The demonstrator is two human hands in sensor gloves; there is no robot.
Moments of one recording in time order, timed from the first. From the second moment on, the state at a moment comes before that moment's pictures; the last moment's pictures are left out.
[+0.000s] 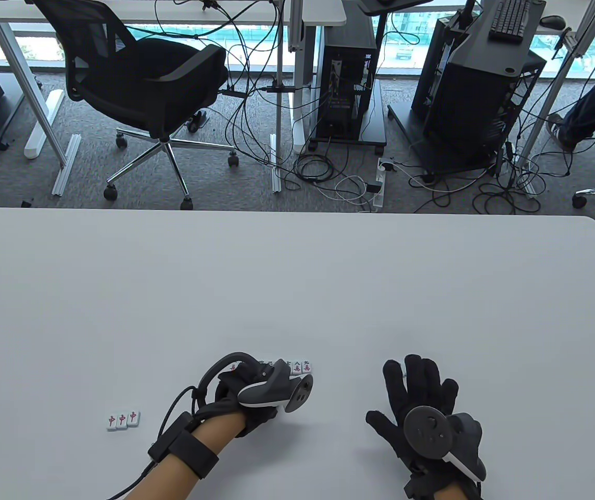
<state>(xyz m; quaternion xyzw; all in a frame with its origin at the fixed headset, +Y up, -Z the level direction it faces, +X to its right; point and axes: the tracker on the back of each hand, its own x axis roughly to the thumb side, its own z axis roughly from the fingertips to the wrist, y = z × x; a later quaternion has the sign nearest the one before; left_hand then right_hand) -0.065 -0.754 -0.301 -0.11 -0.23 -0.21 0.94 0.204 -0.734 -0.236 0.12 -0.02 0.98 0.16</state>
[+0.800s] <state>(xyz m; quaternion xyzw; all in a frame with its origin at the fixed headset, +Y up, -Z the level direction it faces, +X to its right) -0.236 -0.751 -0.221 -0.22 -0.11 -0.19 0.95 0.204 -0.736 -0.236 0.11 -0.01 0.98 0.15</state>
